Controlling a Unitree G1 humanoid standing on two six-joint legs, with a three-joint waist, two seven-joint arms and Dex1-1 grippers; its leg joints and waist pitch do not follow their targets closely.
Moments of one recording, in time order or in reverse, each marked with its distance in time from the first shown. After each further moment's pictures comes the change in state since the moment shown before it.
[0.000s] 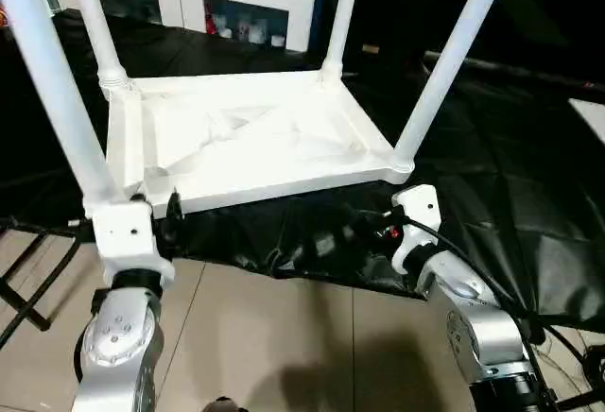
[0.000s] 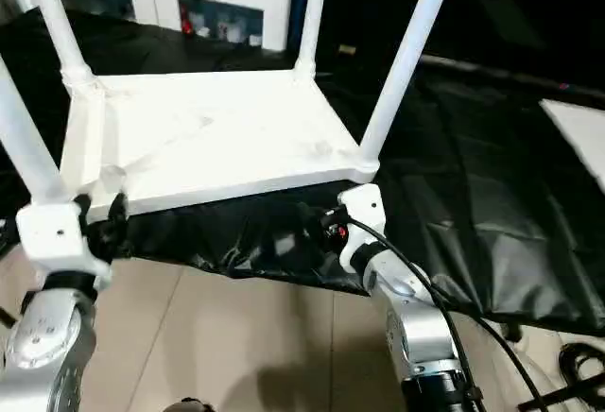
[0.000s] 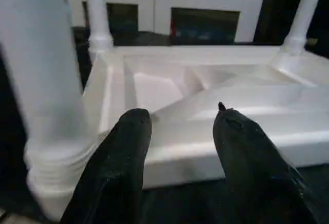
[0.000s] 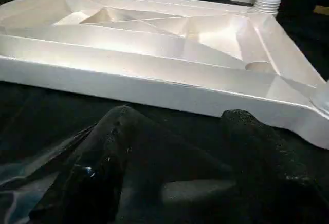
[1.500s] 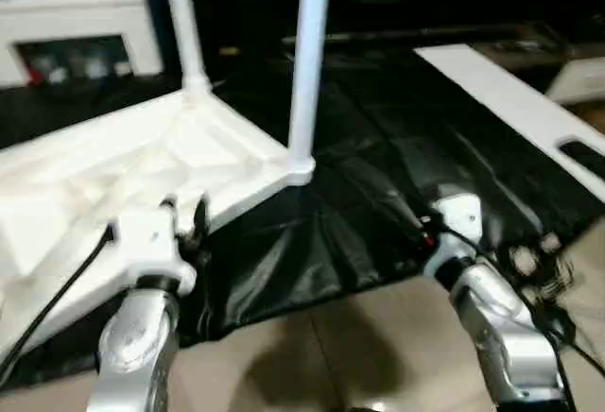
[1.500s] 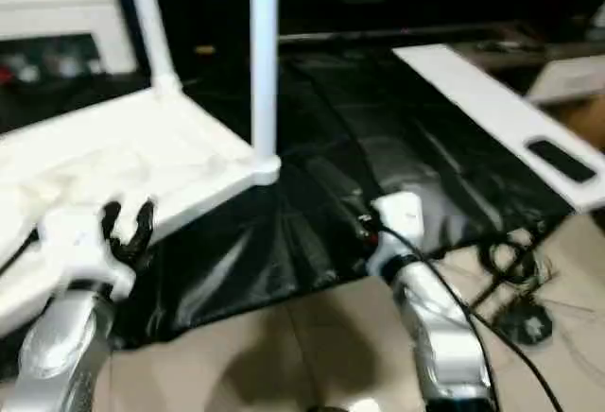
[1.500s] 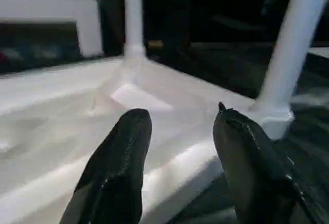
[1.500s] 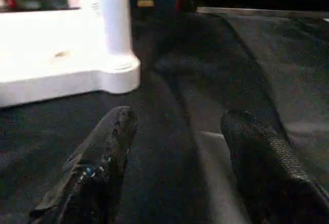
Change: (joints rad) left arm 0.008 -0.013 -0.053 0.019 -0.004 -0.030 -0.057; right arm 0.094 -0.023 -0.100 -0.096 0.016 0.014 -0.010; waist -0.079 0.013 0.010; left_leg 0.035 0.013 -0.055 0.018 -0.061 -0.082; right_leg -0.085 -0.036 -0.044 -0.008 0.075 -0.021
